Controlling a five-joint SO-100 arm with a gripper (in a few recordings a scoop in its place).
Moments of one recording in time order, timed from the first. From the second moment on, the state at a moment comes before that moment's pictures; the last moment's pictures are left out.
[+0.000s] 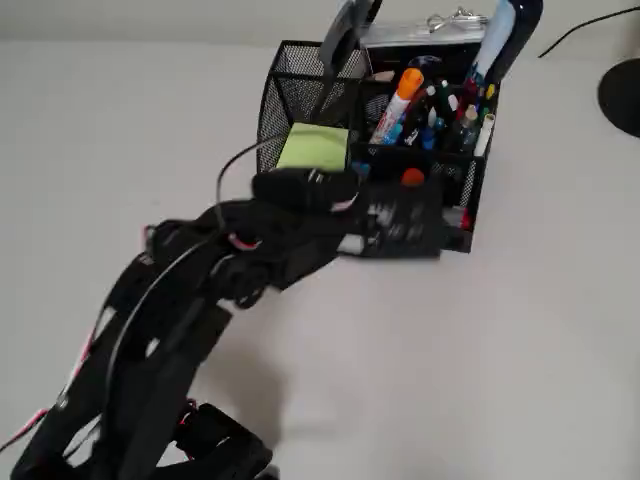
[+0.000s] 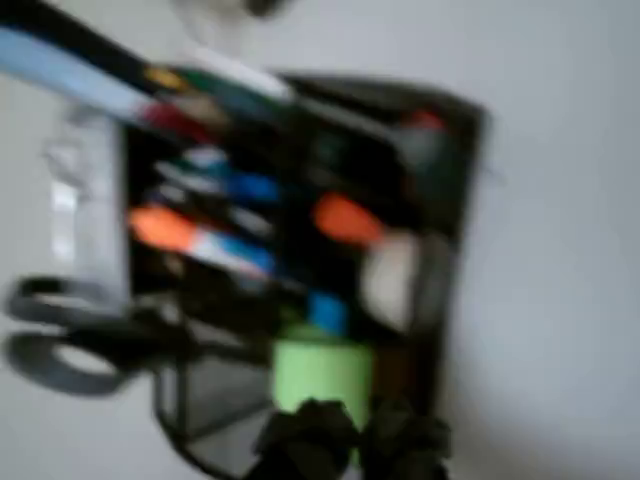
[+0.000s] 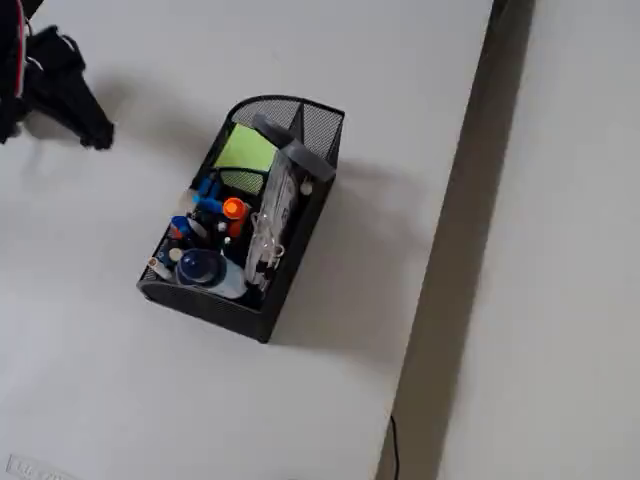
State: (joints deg) arm 2.7 137.5 123.2 52.3 -8.6
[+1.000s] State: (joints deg) arm -2.1 187.7 171.7 66.5 -5.2
